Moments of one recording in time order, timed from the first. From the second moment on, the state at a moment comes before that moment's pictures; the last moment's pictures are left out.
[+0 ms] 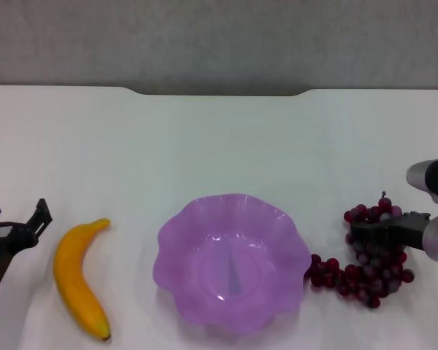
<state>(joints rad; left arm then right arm) -0.34 -2.05 -0.85 -0.28 2.19 0.87 -0.11 0.38 2.01 1.41 0.88 -2.38 0.38 -0.36</state>
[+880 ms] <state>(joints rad) -0.33 -2.05 -0.86 -0.27 2.19 0.87 -0.11 0.38 2.01 1.37 0.80 -2.38 0.28 -0.37</state>
